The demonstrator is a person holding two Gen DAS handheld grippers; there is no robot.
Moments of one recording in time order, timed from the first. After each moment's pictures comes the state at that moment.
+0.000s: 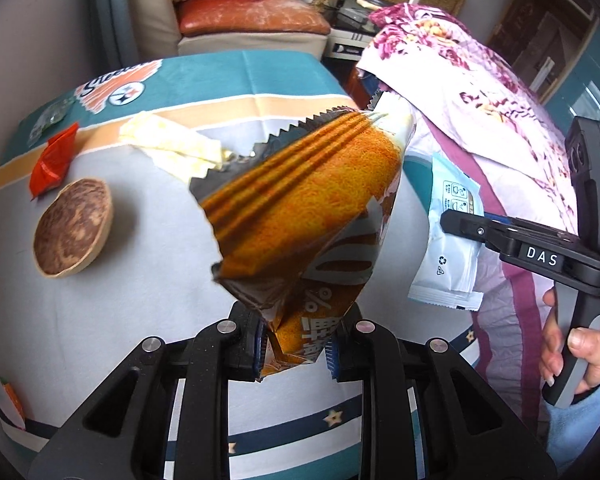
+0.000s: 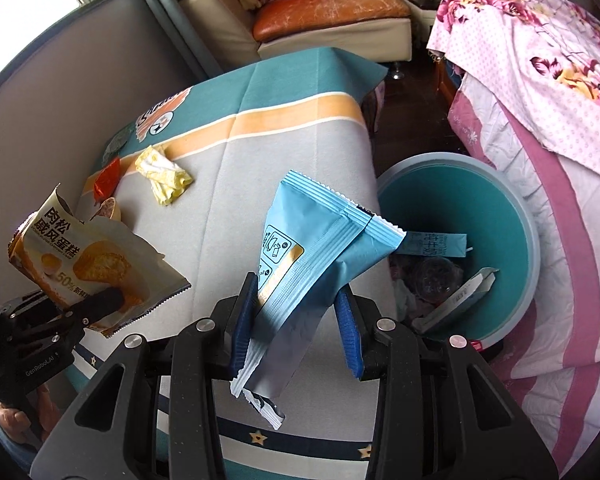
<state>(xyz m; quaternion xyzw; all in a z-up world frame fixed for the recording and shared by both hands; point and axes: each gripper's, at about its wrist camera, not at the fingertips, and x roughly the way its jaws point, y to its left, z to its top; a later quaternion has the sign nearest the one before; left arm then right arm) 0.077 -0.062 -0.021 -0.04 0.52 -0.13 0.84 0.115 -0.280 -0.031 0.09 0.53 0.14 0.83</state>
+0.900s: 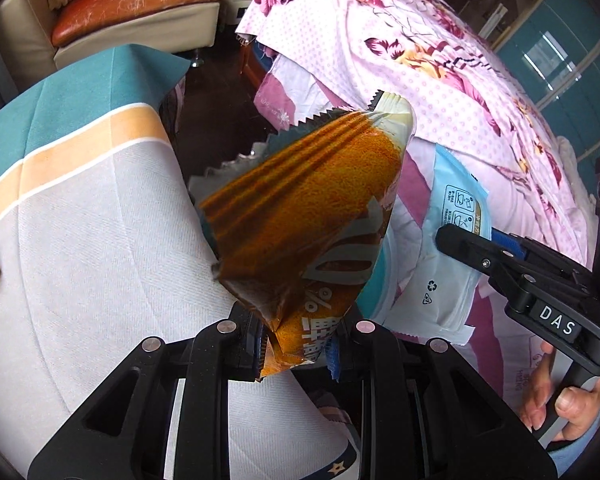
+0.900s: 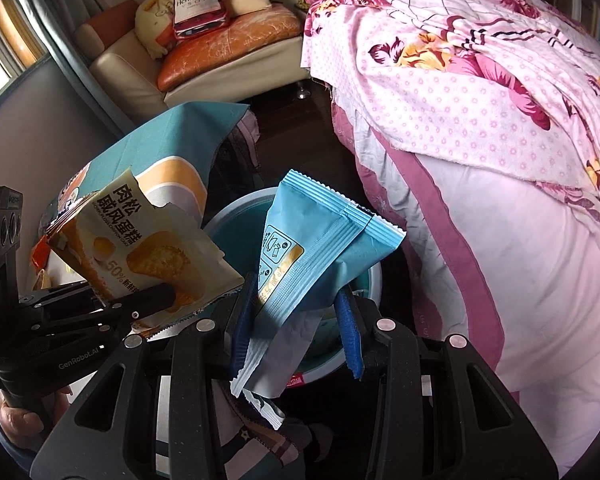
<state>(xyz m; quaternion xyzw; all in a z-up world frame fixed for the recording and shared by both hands) 0.179 -0.273 -0.058 -0.01 0.57 -0.24 0.79 0.137 -0.447 -0.039 0.13 0.51 0.03 0.85</state>
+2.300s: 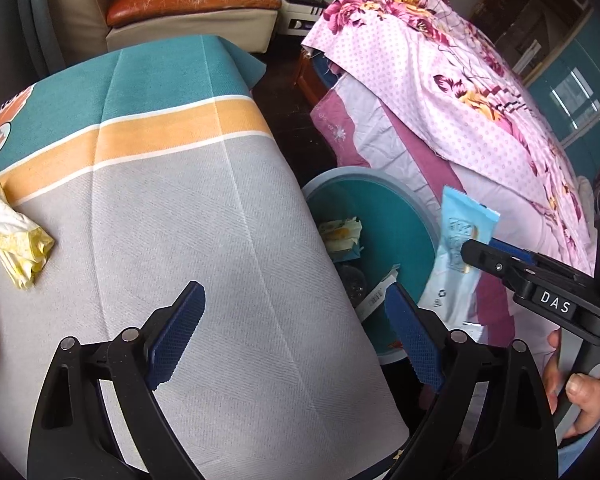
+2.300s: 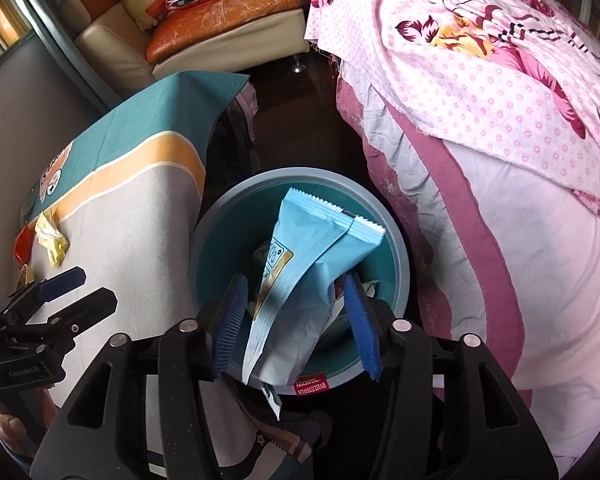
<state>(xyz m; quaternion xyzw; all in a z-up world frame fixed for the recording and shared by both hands) 0.182 -0.186 -0.059 -0.05 0.56 -0.18 0.81 0.166 -0.406 -0.056 0.10 0.56 0.01 0.82</state>
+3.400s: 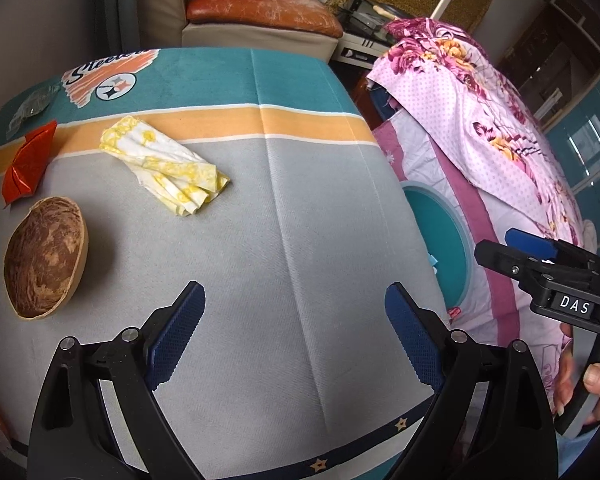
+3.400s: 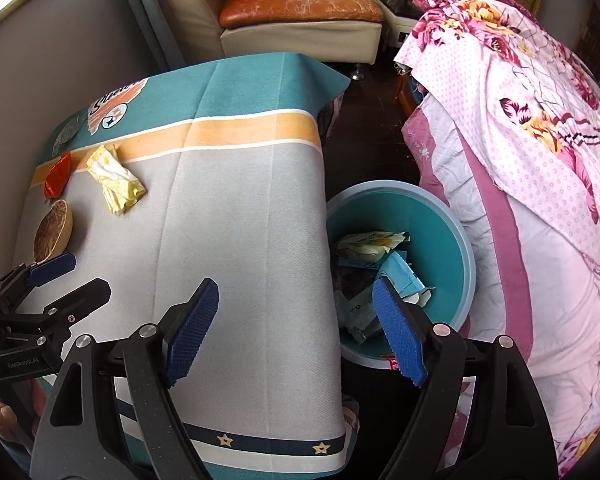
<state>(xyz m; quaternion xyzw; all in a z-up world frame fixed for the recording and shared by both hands) 0.122 -0.040 -0.033 -0.10 0.53 -0.12 0.83 0.150 -0.253 -0.007 -0.02 0.56 0.07 0.82</state>
